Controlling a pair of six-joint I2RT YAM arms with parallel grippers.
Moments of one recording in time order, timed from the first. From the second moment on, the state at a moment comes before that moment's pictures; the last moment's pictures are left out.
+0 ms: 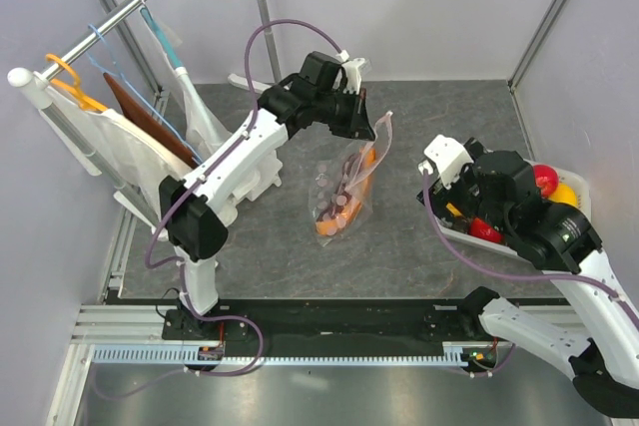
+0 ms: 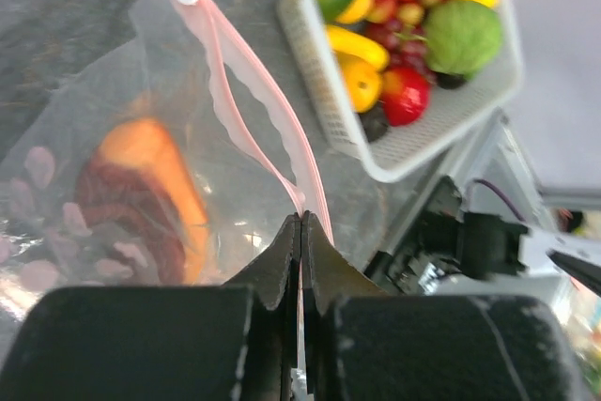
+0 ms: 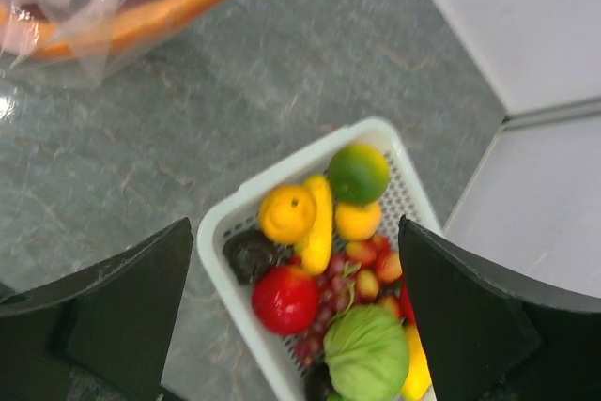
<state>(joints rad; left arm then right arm) -0.66 1.91 2.00 -0.72 0.48 -0.37 0.63 0.85 1.30 -0.99 0.23 -0.43</state>
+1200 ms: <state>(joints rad) -0.62 2.03 2.30 -1.18 0.30 0.08 0.54 0.91 1.27 -1.12 0.08 -0.43</state>
